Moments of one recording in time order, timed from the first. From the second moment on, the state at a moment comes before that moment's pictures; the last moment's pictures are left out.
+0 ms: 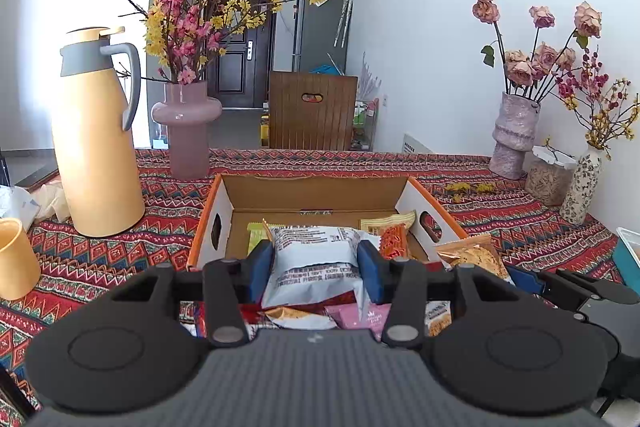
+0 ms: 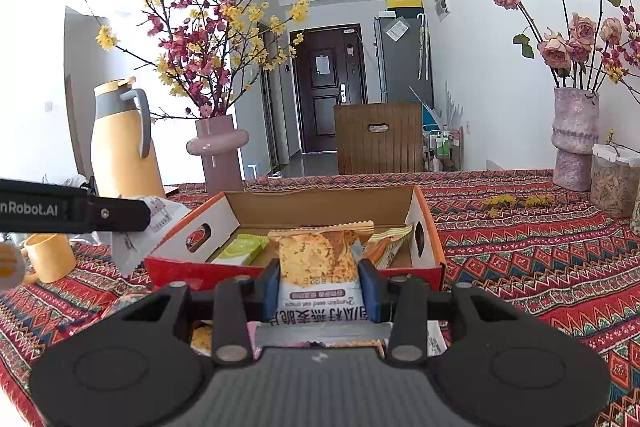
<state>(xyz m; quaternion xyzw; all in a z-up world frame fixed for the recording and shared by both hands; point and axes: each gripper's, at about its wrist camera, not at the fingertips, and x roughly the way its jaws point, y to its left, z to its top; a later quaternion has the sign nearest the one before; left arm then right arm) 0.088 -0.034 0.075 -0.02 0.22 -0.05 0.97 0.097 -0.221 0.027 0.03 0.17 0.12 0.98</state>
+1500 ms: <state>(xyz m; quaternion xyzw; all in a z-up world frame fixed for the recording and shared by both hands) 0.229 -0.012 0.055 -0.04 0.31 0.10 0.95 0.236 -0.200 0.028 -0.02 0.24 0.08 0.97</state>
